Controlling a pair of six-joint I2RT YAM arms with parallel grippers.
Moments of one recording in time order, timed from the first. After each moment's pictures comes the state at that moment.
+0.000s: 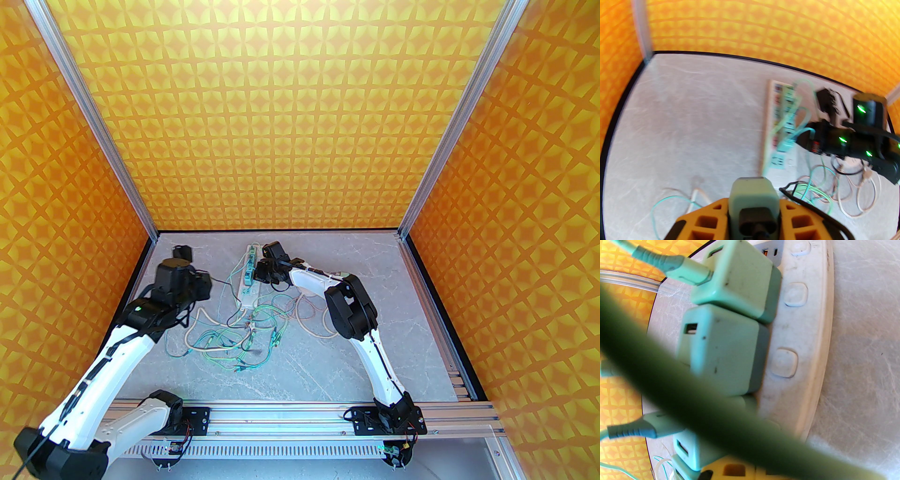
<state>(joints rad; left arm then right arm) -0.28 1.03 1.06 -0.68 -0.18 -0.41 0.60 2.39 1.88 -0.30 -0.27 0.70</state>
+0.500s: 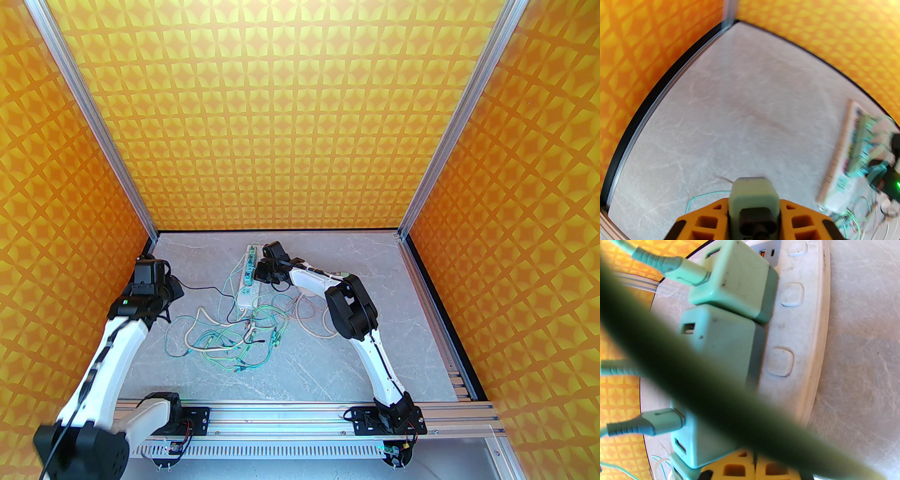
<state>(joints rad) 0.05 1.17 1.02 -0.68 -0.19 -0.49 0.60 2.39 1.88 -0.31 -0.26 0.69</state>
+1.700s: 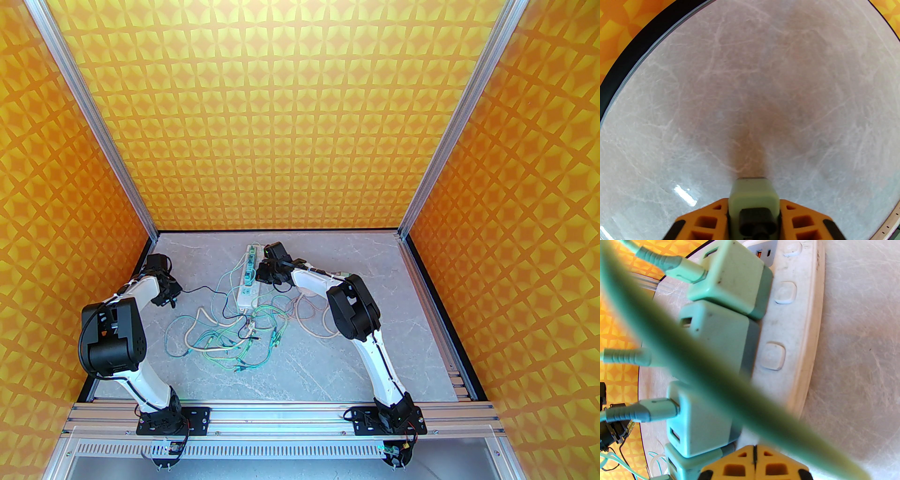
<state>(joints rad) 0.20 1.76 1.13 -0.48 -0.13 -0.57 0.59 2.36 1.83 -0.28 -0.26 0.67</state>
